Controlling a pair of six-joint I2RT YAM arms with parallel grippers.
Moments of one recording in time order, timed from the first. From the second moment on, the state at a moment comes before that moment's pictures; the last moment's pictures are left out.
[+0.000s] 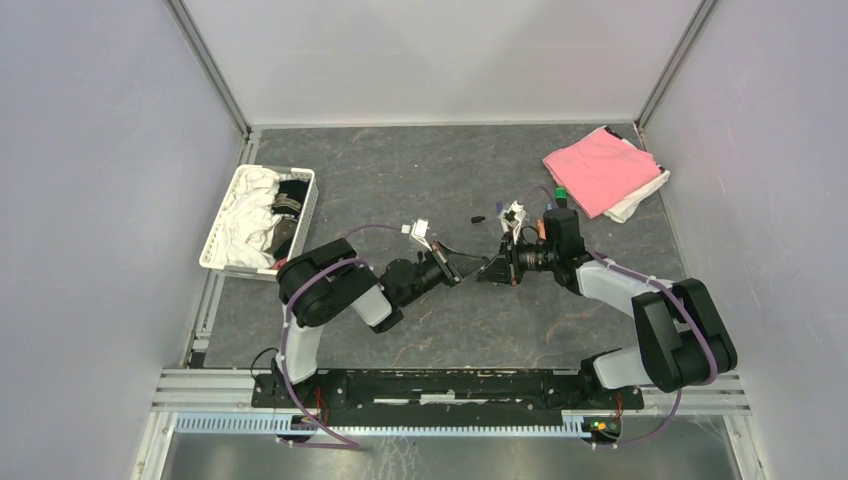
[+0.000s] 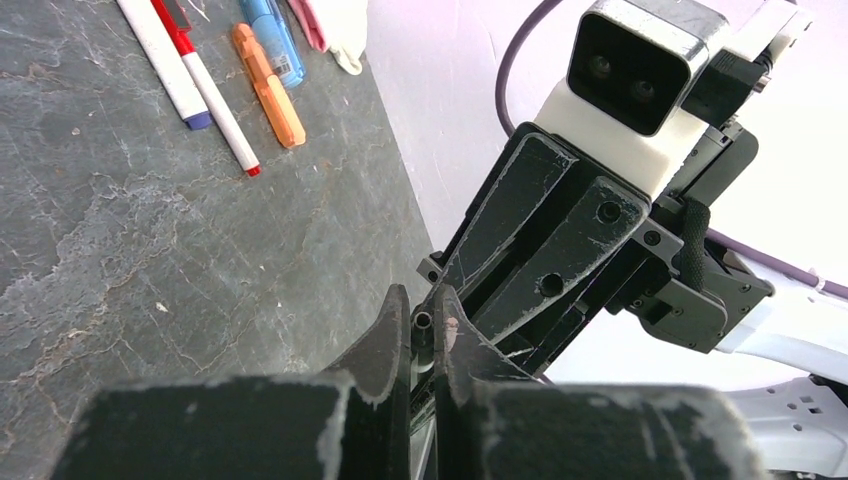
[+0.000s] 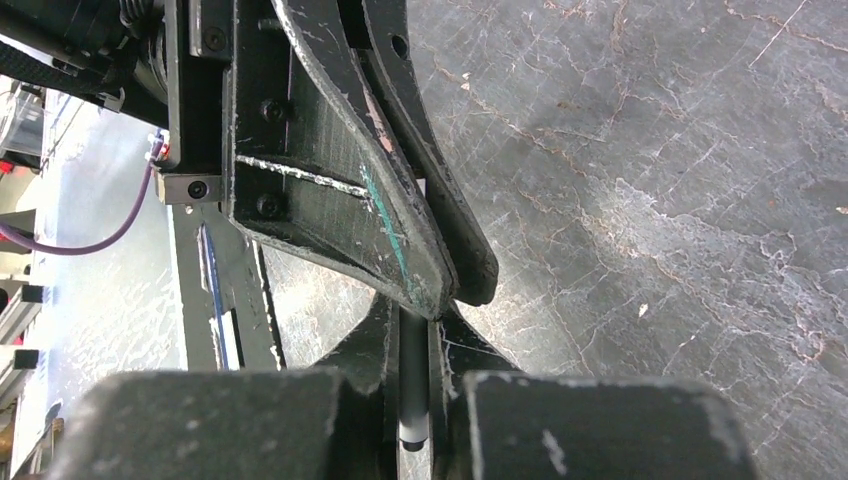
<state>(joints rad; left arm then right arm) -0.90 2.00 0.55 1.52 0.05 -1.20 0.31 1.40 0.55 0.19 -0.98 0.06</state>
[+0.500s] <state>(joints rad) -0.69 1.83 0.37 1.52 0.17 -1.13 0.16 1.29 0.65 -0.14 -0.99 -0.41</state>
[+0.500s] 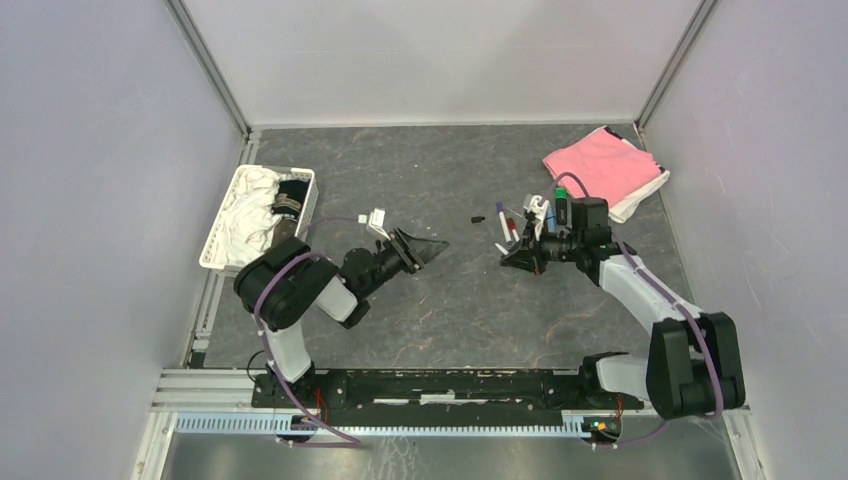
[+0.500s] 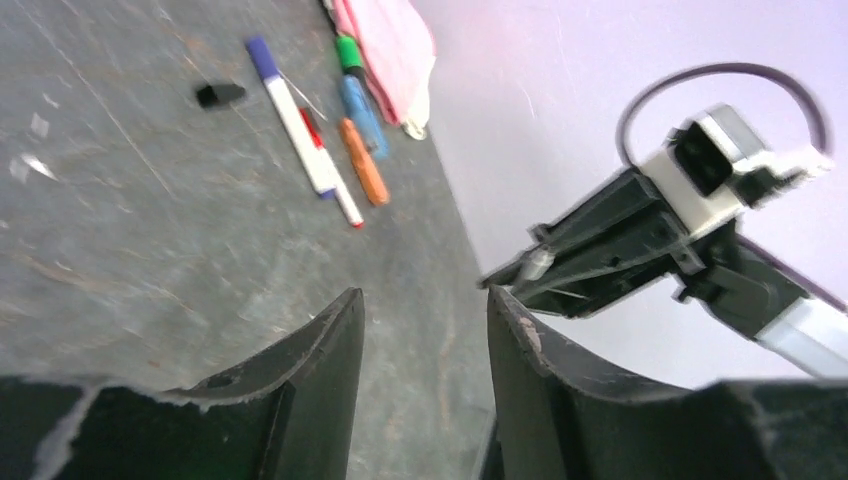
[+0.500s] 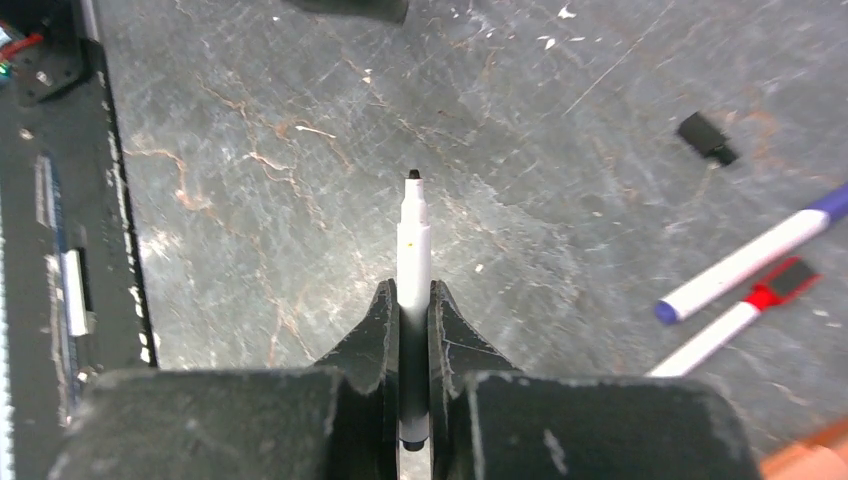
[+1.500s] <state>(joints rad) -0.66 2.22 1.77 -0.51 0.35 0.47 -0.11 1.18 0.69 -0.38 -1.10 -0.69</state>
